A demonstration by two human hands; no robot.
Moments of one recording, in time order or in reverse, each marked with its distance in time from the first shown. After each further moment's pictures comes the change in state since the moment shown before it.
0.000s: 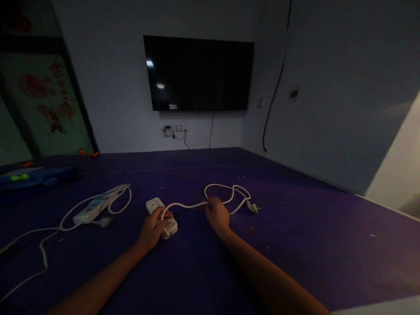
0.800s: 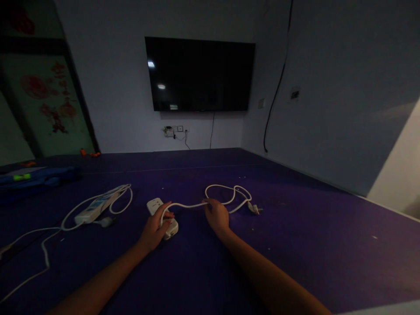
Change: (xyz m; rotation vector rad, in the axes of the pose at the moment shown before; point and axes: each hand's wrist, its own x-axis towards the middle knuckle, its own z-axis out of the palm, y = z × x) left_hand 0.001 -0.008 0.000 0.079 -0.050 0.077; right_hand 0.001 -0.009 -0.005 0.107 -0.006 -0.027
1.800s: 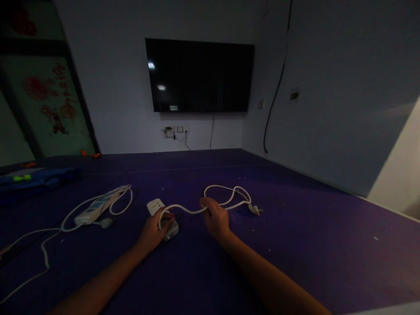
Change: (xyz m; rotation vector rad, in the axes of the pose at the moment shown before) left_hand 0.002 0.004 0.001 0.004 0.039 -0.042; right_hand -0.011 -0.019 -0.014 0.215 0.192 -0.386
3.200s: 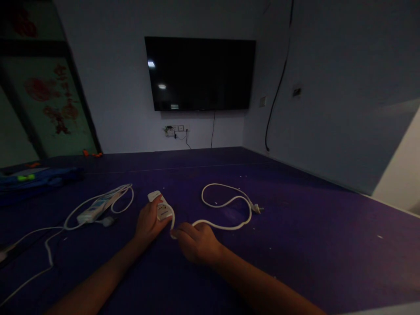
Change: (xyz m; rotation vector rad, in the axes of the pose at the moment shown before) left_hand 0.013 -0.014 -0.014 0.617 0.173 0.111; right_hand -0.016 -0.068 -0.008 -0.197 -0.289 -0.586
